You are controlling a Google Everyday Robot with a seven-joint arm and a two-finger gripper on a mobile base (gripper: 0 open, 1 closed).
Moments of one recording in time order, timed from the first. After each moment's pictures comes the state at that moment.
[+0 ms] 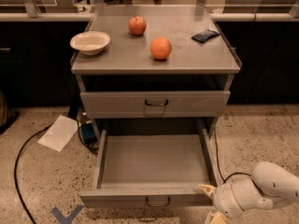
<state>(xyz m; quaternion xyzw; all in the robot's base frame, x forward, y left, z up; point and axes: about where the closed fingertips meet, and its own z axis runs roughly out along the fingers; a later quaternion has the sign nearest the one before) 0.354 -0.170 0.490 -0.54 0.73 0.36 0.21</state>
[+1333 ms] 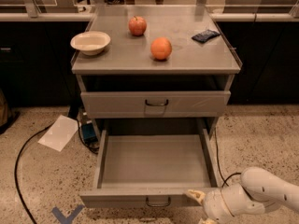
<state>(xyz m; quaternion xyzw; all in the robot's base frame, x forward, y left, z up) 0.335 -0.131 0.480 -0.56 0.70 0.39 0.21</state>
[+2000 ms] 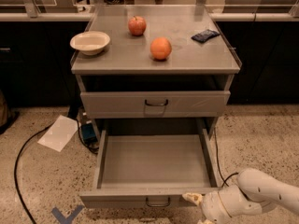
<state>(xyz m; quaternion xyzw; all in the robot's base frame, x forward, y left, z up) 0.331 -0.129 0.467 -0.55 0.70 0.41 0.20</state>
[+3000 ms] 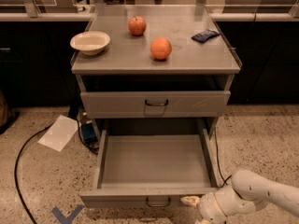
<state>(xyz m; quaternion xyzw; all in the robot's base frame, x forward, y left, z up) 0.336 -0.129 0.426 -0.54 0.70 0.43 0.18</state>
